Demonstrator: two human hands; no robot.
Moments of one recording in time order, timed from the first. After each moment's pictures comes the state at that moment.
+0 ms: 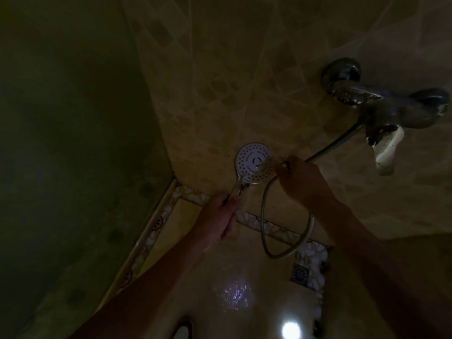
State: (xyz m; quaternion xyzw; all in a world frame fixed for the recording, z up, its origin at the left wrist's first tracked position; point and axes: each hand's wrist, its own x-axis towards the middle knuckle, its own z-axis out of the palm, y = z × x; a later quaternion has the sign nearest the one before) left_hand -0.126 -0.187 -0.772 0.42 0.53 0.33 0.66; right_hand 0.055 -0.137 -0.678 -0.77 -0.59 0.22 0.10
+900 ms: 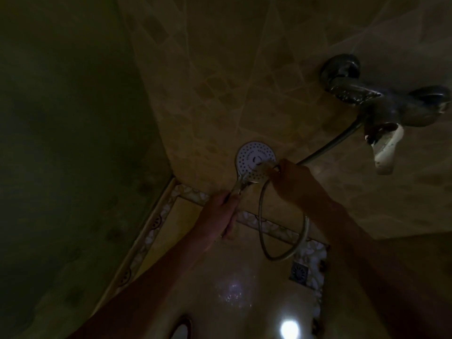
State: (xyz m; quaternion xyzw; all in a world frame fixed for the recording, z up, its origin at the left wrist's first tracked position) left_hand -0.115 -0.183 -0.770 0.42 0.54 0.33 0.65; right_hand 0.051 -0.135 -0.686 -0.76 -0.59 0.26 0.06
